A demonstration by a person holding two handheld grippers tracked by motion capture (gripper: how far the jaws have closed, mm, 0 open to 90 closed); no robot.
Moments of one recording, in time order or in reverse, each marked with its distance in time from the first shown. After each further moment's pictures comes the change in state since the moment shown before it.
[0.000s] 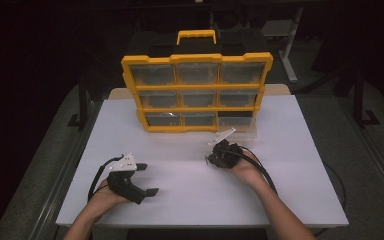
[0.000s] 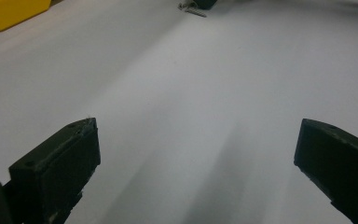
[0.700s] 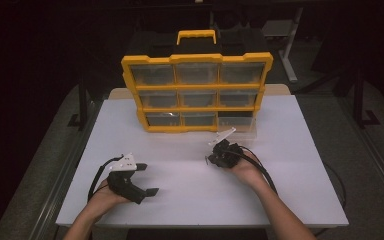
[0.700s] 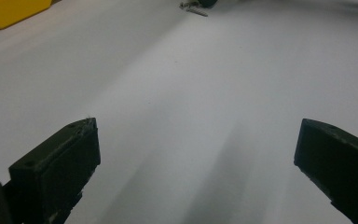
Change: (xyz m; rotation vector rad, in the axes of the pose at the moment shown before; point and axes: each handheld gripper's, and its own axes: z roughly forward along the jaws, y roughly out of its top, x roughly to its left) left arm 0.000 0.000 0.000 0.000 0.001 -0.005; right arm 0.000 0.000 -0.002 0.004 0.001 -0.002
